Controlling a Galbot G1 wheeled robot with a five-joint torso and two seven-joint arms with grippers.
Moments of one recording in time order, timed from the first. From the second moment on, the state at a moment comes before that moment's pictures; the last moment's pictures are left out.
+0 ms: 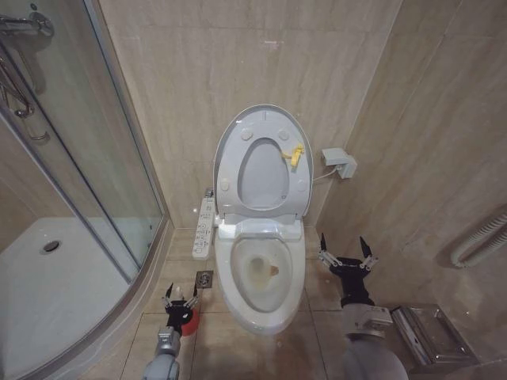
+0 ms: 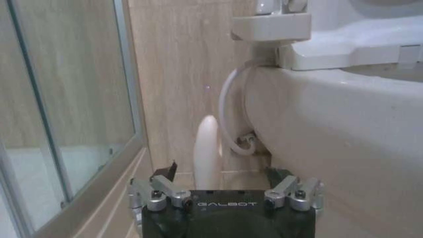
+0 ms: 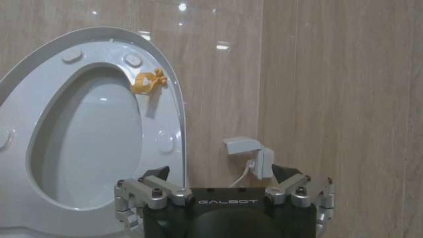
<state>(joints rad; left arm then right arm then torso) 1.09 -1.43 -0.42 -0.99 -0.09 -0.53 -0.04 -1.51 1.49 0.54 2.16 0.01 0.06 0.24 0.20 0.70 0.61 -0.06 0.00</state>
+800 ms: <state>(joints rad) 1.11 -1.43 -0.44 -0.99 -0.09 -0.58 0.02 -1.51 1.49 0.54 2.16 0.01 0.06 0.24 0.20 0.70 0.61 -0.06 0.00</state>
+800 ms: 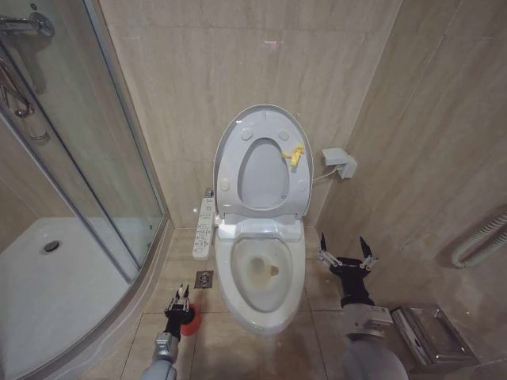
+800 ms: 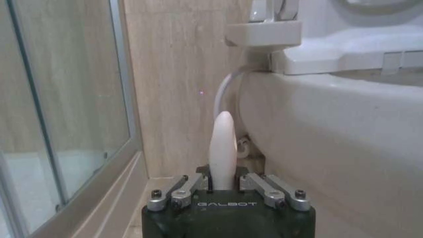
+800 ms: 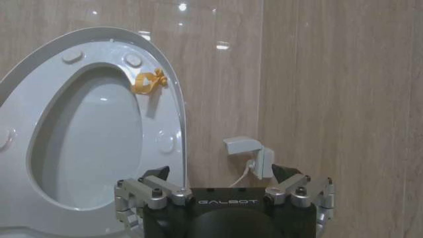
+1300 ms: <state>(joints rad) 1.22 -1.41 -0.45 -1.23 -0.08 -0.56 0.02 -1.51 1.49 0.54 2.16 0.01 0.06 0.24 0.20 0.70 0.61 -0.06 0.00</state>
